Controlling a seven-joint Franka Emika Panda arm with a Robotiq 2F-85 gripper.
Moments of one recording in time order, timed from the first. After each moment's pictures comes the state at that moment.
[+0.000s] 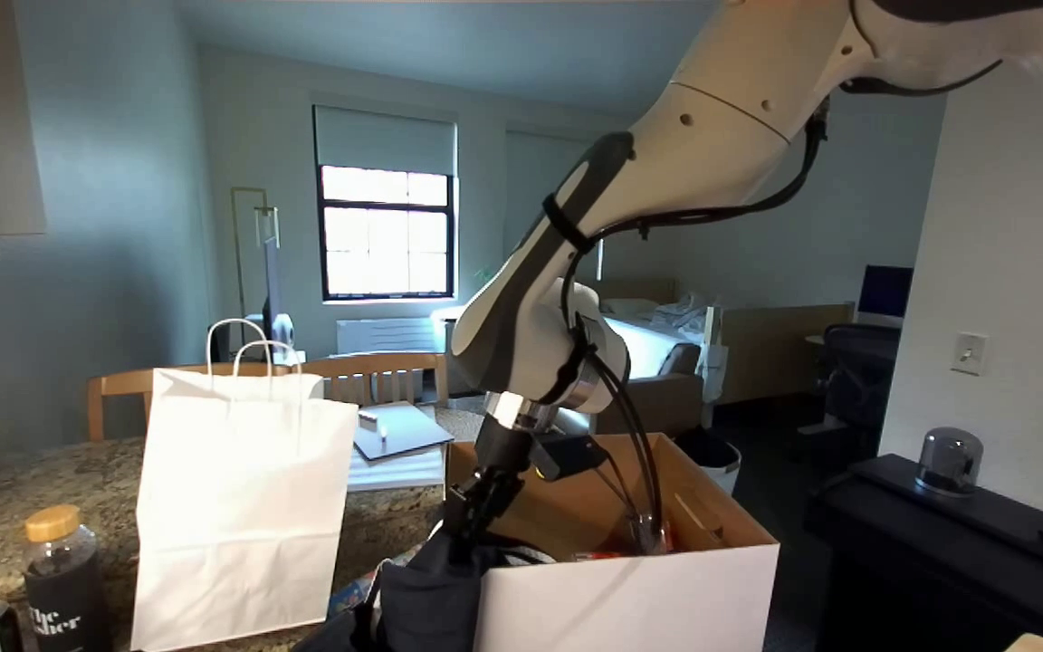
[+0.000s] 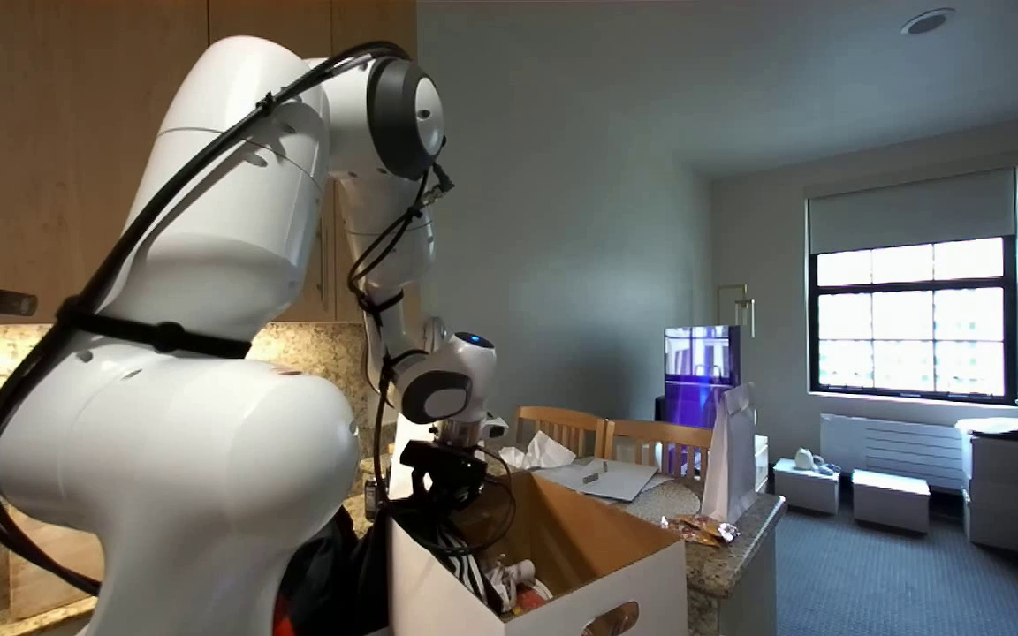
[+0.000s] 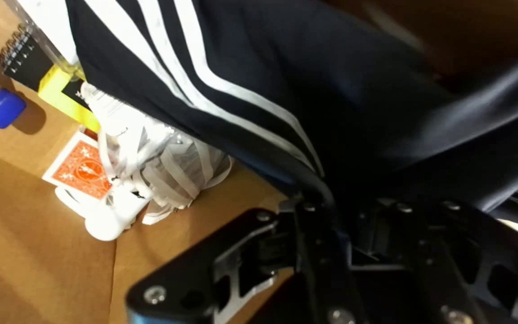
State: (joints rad) arm 0.28 0.28 0.19 -2.36 0.68 2.80 -0.62
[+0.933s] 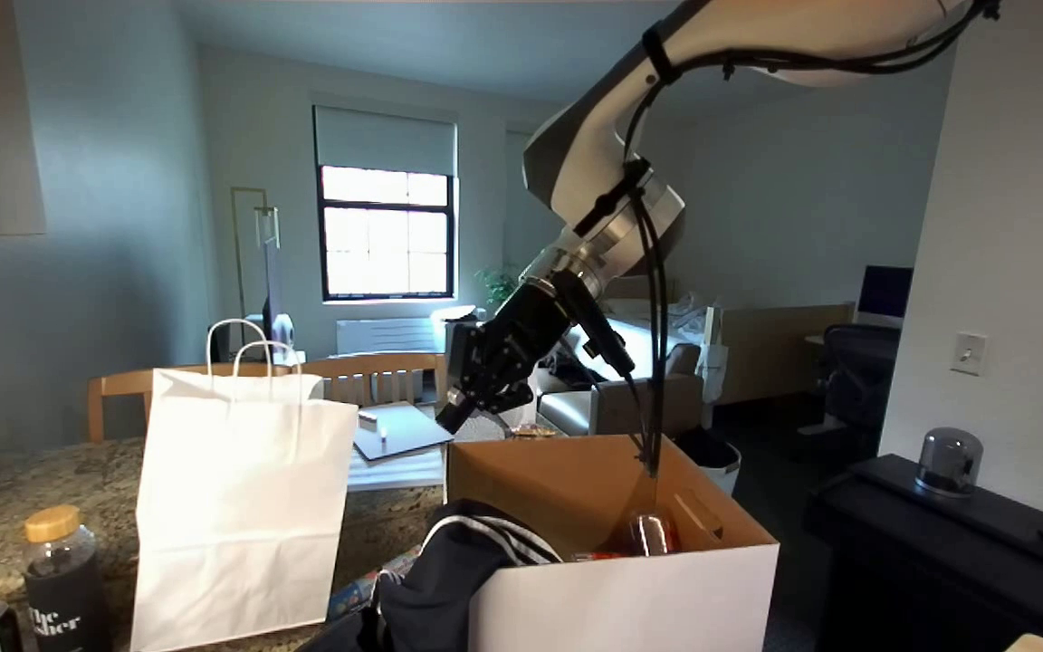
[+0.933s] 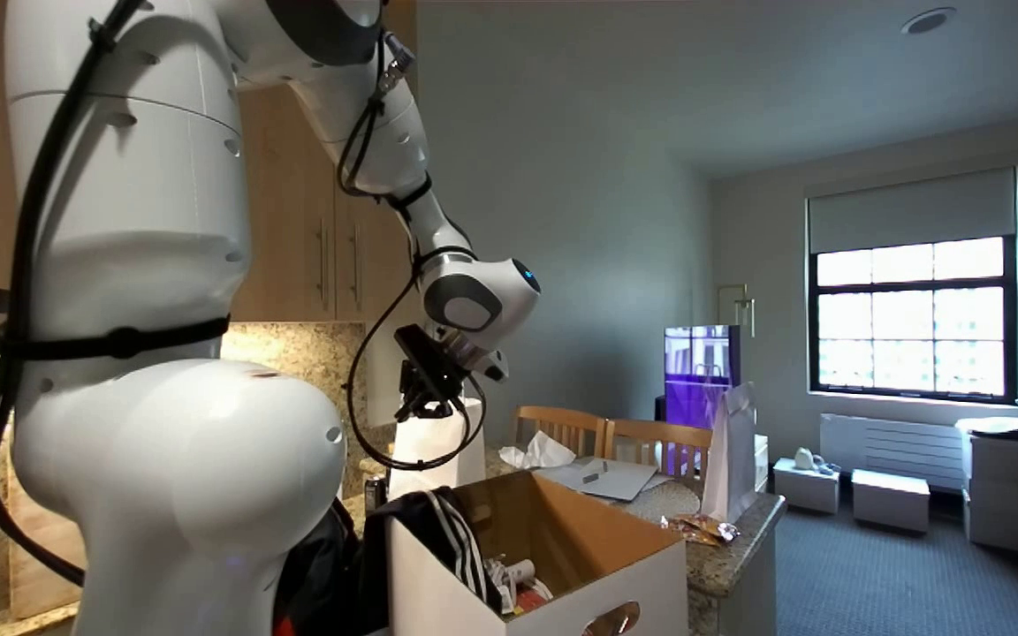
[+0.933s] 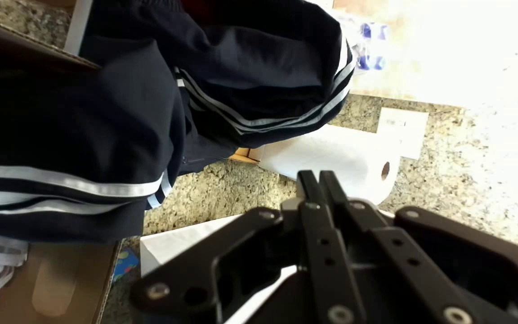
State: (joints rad) arm 0.12 -0.08 0.18 -2.36 1.05 2.13 -0.48
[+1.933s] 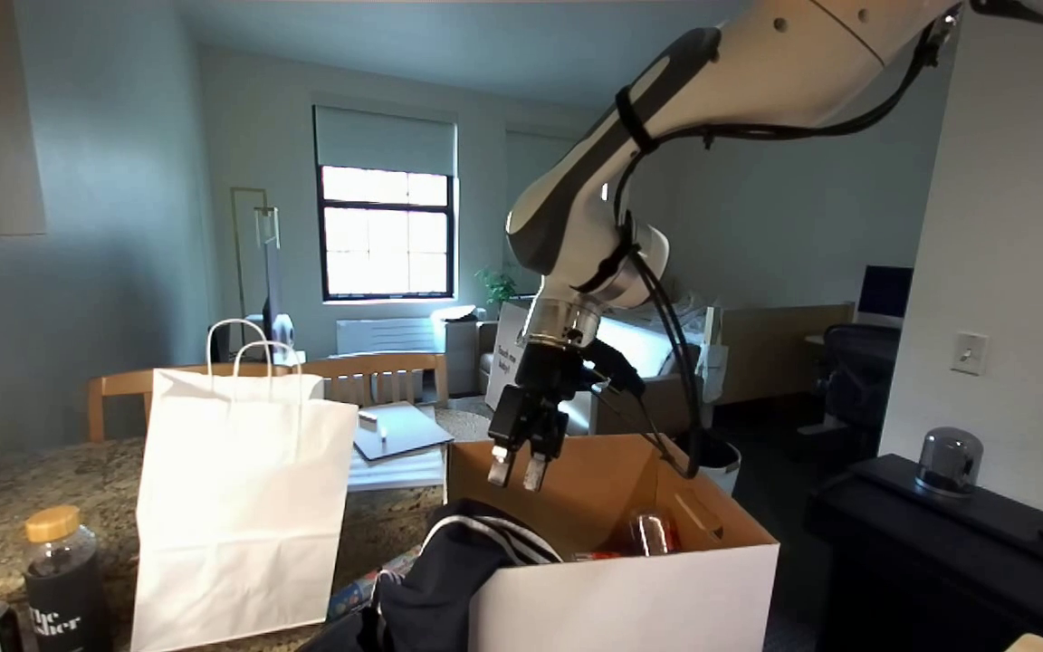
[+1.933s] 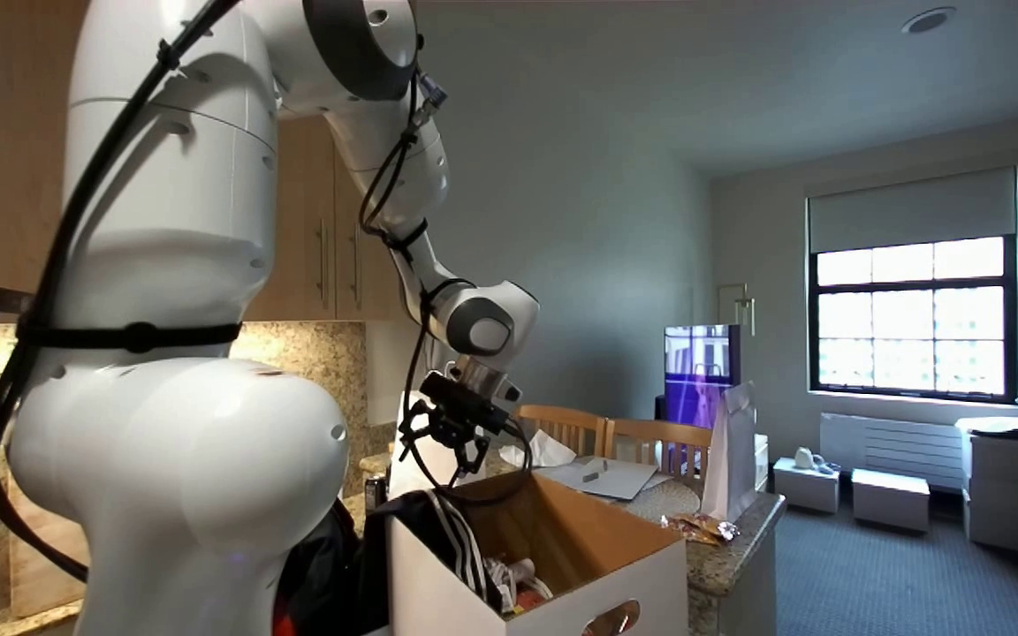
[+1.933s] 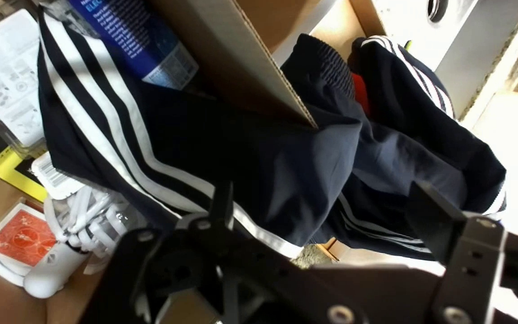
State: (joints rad) arm 0.15 0.05 0.15 -2.34 0.62 2.18 -0.66
